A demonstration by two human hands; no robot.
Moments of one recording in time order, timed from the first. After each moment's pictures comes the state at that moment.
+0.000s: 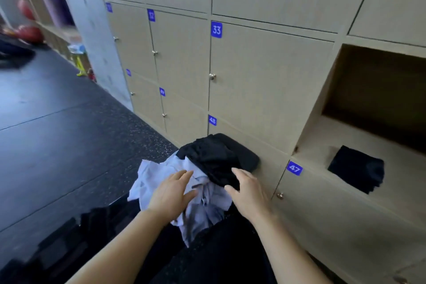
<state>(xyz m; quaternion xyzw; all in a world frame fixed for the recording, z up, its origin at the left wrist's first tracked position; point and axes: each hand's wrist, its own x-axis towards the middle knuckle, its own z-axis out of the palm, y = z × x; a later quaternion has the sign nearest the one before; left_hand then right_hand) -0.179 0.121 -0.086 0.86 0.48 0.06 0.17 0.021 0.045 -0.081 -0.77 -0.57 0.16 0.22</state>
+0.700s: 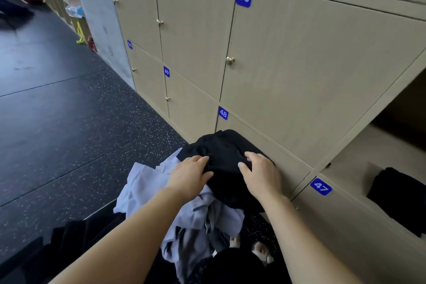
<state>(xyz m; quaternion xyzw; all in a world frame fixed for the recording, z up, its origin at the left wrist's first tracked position) -0.114 0.249 -0.132 0.85 0.49 0.05 0.18 0.067 0.183 -0.106 -0.82 -0.53 0.12 0.19</state>
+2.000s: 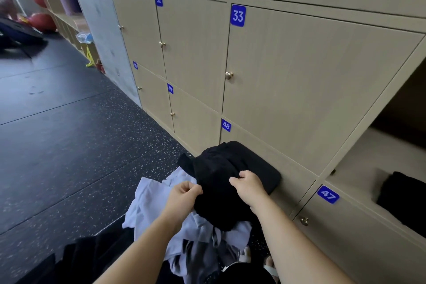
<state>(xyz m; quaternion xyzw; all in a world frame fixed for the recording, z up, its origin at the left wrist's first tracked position) -0.136 0.220 -0.137 0.45 0.56 0.31 0.62 0.041 0.196 -0.119 -0.79 -0.35 0.41 0.29</state>
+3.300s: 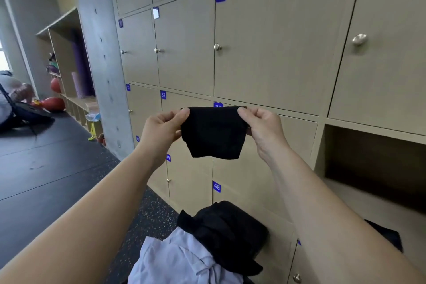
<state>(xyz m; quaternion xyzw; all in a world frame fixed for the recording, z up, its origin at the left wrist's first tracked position) -0.164 0.189 0.196 0.63 0.31 0.54 0.47 0.034 0.130 0.202 -0.48 -0.44 0.26 0.71</state>
